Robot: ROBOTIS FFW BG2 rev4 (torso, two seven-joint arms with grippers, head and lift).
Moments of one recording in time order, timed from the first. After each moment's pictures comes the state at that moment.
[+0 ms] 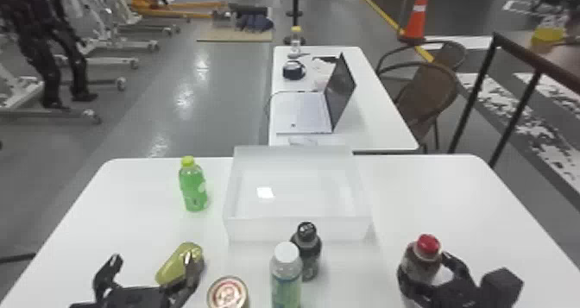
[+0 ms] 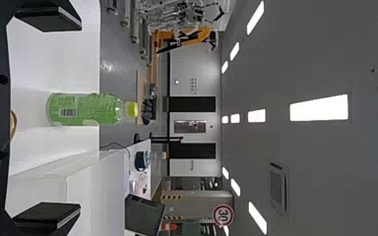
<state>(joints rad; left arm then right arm) 0.41 0.00 0.03 -1.76 -0.01 -0.35 0.03 0.08 -0.13 -0.07 -1.23 -0.12 -0.31 0.45</state>
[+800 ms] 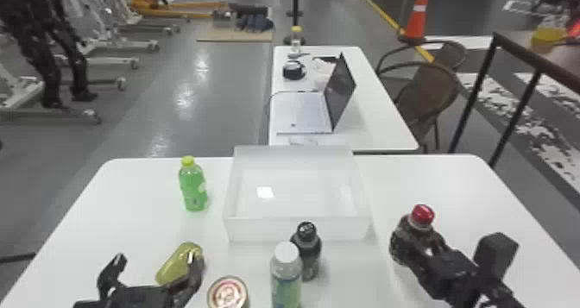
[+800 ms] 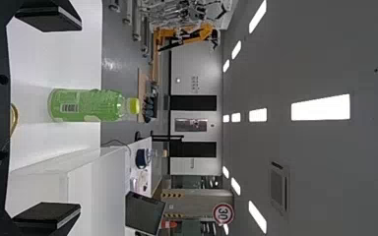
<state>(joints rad) 0.40 0.00 0.02 -1.75 0.00 -0.35 0.03 0.07 -0.12 -0.06 -1.45 -0.19 -0.05 0.48</state>
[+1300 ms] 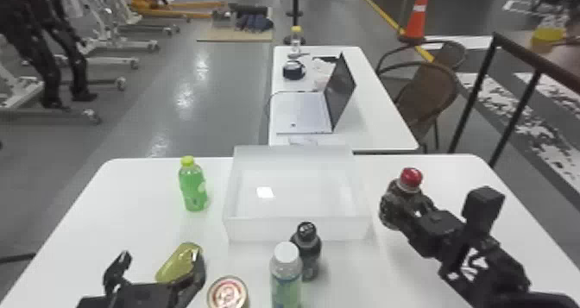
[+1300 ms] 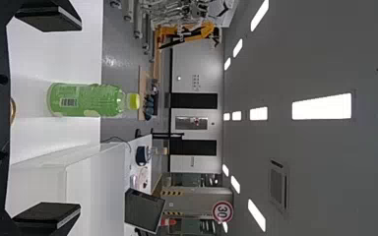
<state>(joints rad) 0.39 0.00 0.00 -1.74 0.00 -0.34 0.03 -0.05 -0.16 0.00 -1.49 -0.22 0.07 0.45</state>
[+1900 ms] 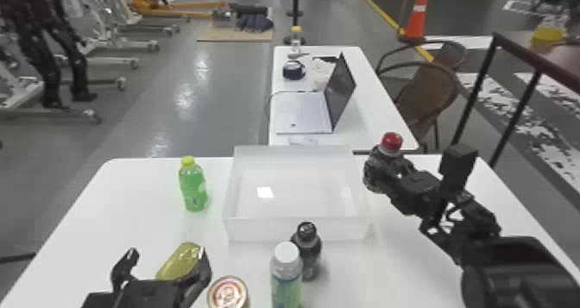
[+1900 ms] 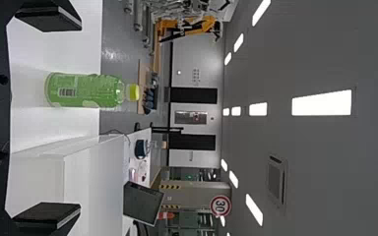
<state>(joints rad) 0.37 0.02 -0.02 -1.72 0.02 -0.35 0.03 -0.27 -0.21 0.13 -1.32 -0.28 0.03 0.42</state>
